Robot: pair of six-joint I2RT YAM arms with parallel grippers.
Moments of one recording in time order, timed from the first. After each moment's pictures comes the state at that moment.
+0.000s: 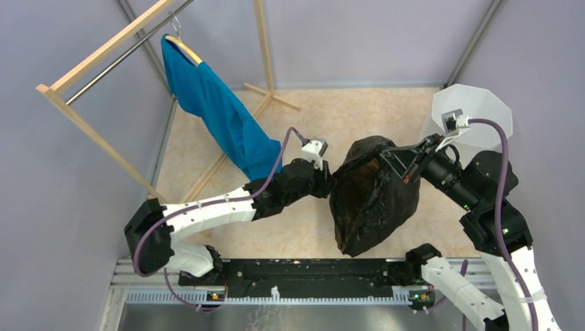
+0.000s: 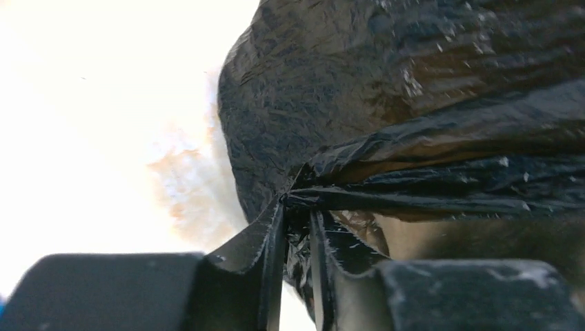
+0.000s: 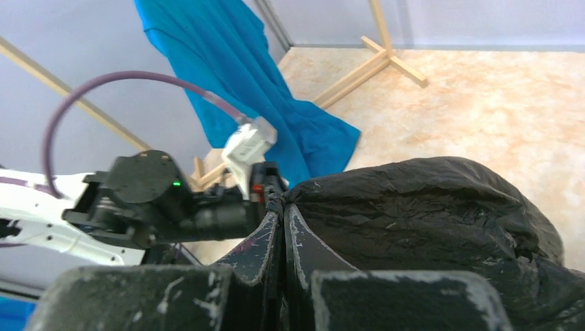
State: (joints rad) left arm -1.07 1.40 0.96 0.05 -0.20 -0.61; right arm 0.40 0.64 1.15 -0.54 -0.32 0.46
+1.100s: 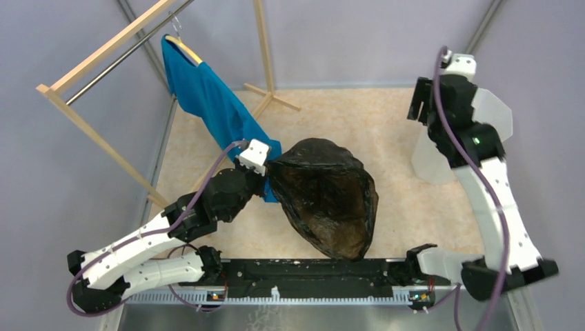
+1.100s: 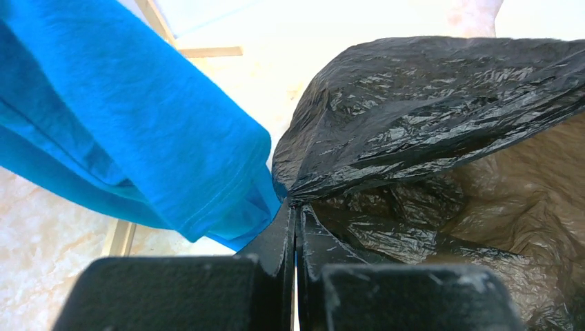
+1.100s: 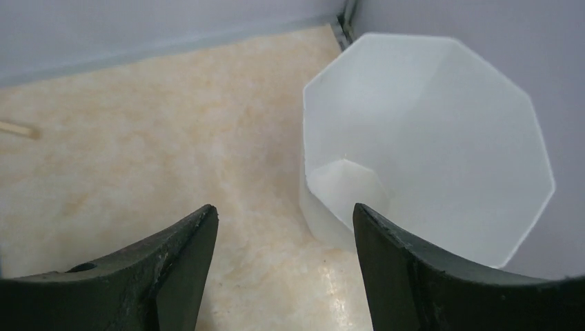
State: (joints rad) left arm -1.07 0.82 0.95 -0.42 -0.57 -0.09; right arm 0.34 1.10 1.58 -0.85 0.58 0.17
